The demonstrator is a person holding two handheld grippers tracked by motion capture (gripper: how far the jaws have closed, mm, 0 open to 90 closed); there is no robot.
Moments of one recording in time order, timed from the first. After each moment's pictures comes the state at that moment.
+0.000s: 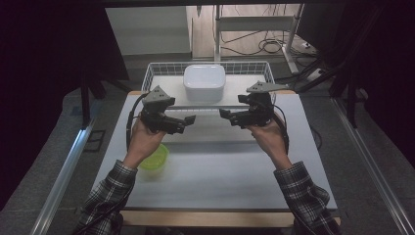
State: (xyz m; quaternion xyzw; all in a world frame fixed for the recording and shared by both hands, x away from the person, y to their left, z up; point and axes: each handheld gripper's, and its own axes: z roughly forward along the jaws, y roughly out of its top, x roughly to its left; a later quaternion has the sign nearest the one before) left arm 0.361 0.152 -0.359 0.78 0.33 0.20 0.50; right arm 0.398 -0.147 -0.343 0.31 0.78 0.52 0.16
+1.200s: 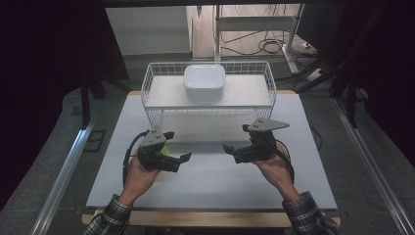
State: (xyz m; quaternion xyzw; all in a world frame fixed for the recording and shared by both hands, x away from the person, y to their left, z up) left arm 0.299 0.158 -0.431 0.79 0.31 0.17 0.49; right arm 0.342 -0.164 -0.405 0.28 0.81 0.50 0.16
